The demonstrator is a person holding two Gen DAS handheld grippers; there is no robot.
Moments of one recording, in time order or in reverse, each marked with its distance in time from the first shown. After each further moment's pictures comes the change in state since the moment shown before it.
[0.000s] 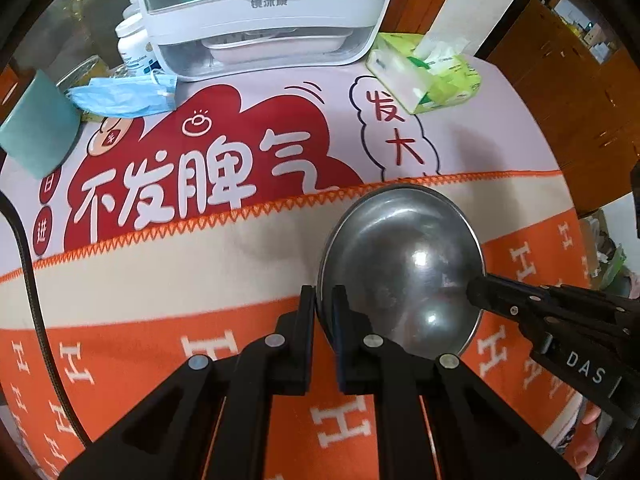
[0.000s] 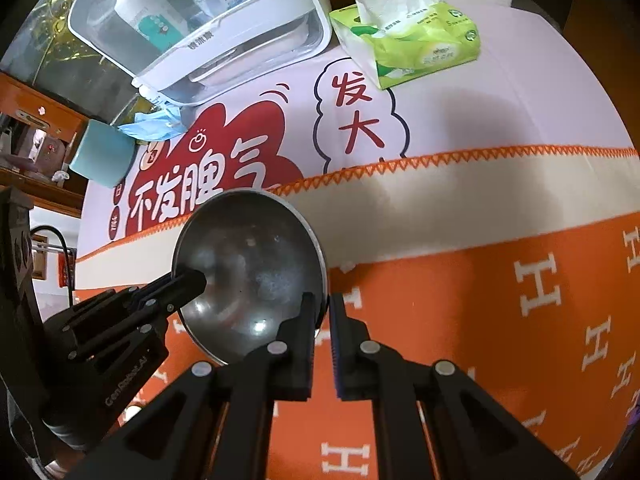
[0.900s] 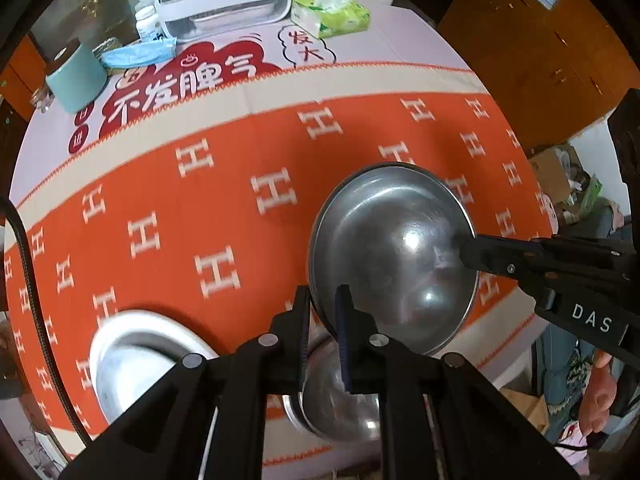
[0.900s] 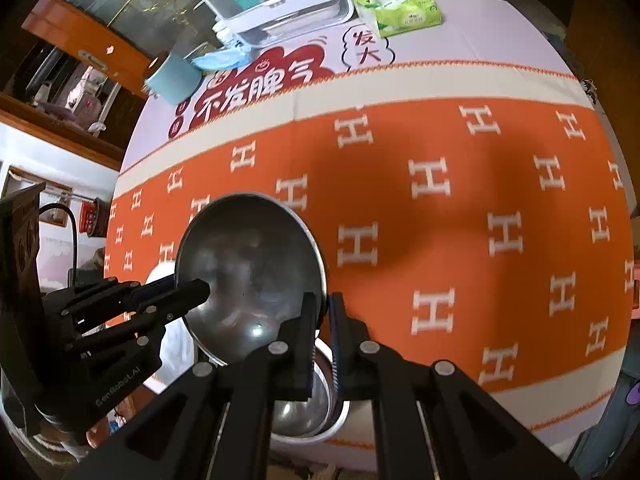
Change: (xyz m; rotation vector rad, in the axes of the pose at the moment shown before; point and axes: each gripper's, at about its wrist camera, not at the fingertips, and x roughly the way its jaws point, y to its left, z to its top) left arm -0.129 -0.059 -0.205 0.120 0.062 -0.030; right arm -0.116 0.012 -0.203 -0.079 0.019 0.037
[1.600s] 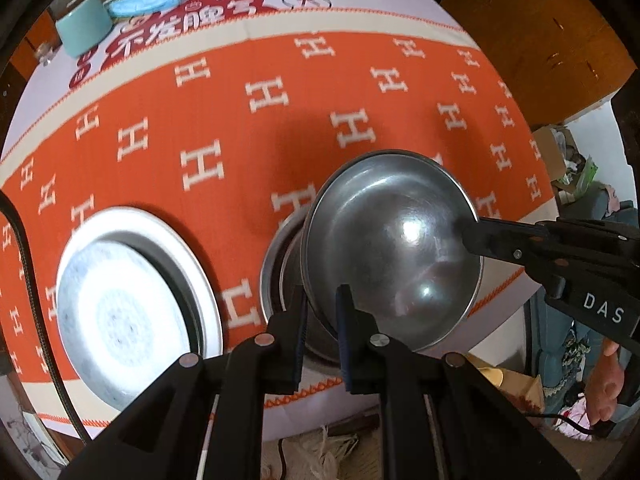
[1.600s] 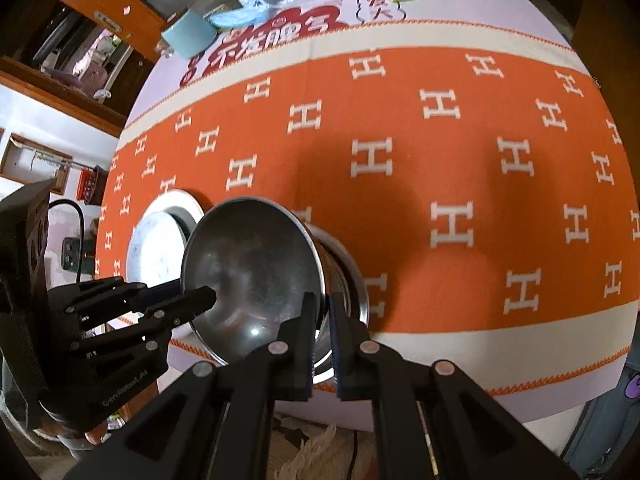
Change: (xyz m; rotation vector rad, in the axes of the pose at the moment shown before) left arm 0.019 -0.003 -0.091 -0.024 0.078 -0.025; right arm 0.018 0.015 -0.083 -0.048 0.050 -0.018
